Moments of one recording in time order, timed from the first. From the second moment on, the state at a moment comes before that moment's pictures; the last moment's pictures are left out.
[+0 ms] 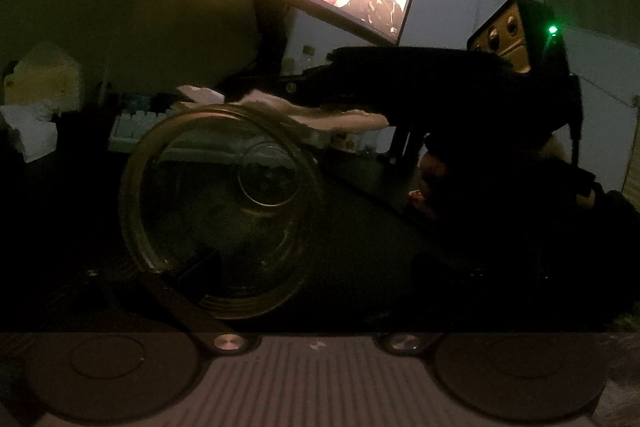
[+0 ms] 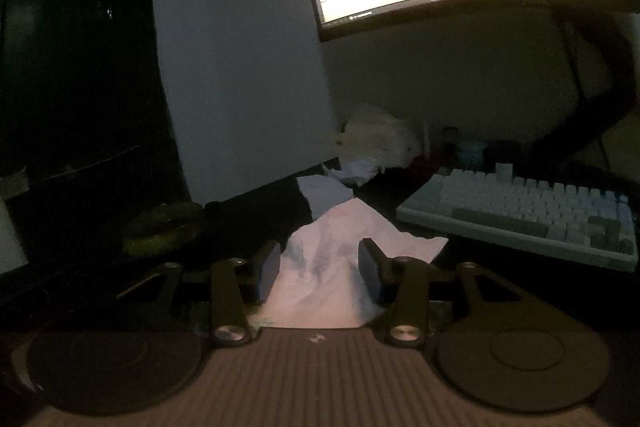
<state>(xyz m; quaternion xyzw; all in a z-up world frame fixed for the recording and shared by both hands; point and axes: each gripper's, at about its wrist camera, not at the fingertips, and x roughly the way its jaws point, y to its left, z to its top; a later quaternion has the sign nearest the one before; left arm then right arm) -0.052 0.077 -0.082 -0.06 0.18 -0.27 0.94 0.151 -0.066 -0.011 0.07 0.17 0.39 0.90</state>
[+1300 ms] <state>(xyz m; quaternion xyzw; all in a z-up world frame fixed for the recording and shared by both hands) -0.050 0.082 -0.083 -0.05 0.18 -0.24 0.95 0.154 -0.055 -0.009 0.07 0.17 0.39 0.90</state>
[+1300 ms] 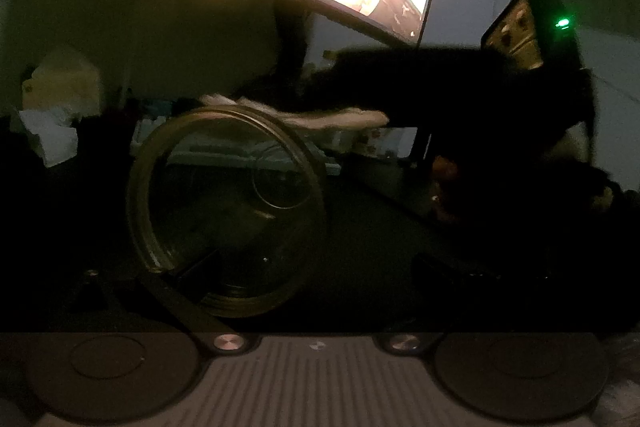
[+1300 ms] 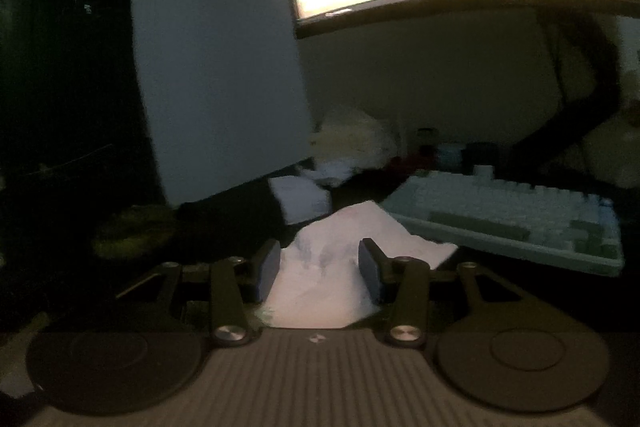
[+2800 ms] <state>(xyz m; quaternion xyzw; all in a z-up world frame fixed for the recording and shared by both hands) -0.049 0.080 -0.084 -0.05 0.17 -0.23 0.96 0.169 -0.061 -0.009 0.07 0.19 0.36 0.91</state>
